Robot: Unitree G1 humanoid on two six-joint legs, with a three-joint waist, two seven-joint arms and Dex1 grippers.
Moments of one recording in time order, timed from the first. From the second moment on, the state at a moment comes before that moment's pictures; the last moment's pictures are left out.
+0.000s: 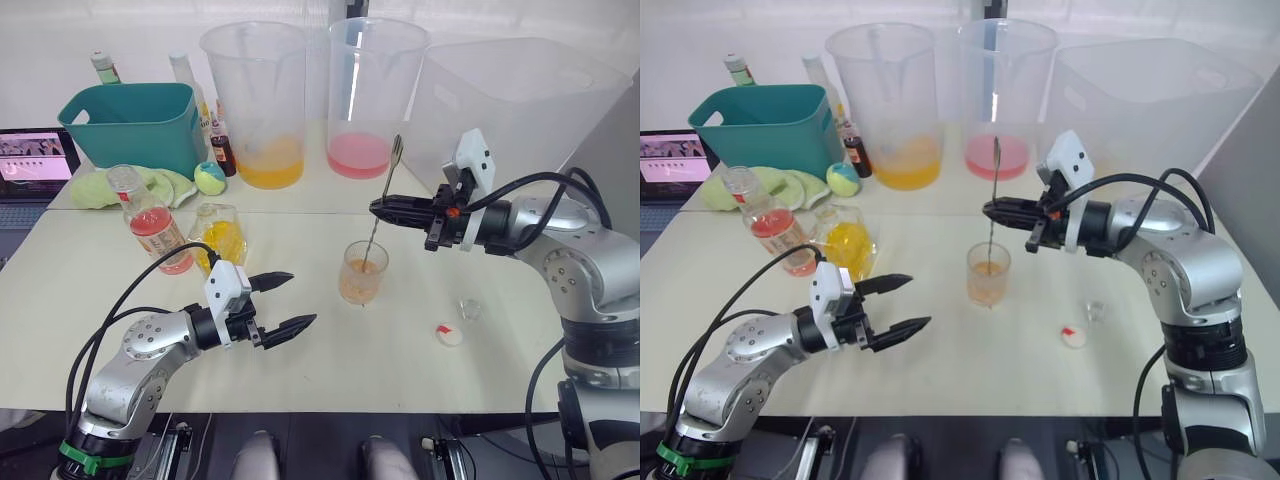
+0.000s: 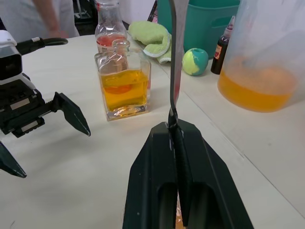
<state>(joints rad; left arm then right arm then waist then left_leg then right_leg) -0.11 0.58 0.00 -0.42 -0.54 0.38 -0.85 -0.74 -0.71 -0.01 -0.26 0.63 0.81 0.89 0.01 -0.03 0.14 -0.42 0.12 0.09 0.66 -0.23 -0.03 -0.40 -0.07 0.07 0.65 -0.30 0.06</state>
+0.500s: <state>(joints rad) -0.11 0.58 0.00 -0.42 -0.54 0.39 -0.85 -0.75 -0.64 -0.02 -0.24 0.70 0.88 0.86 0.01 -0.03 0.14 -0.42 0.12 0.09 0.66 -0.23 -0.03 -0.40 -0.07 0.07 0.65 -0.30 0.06</state>
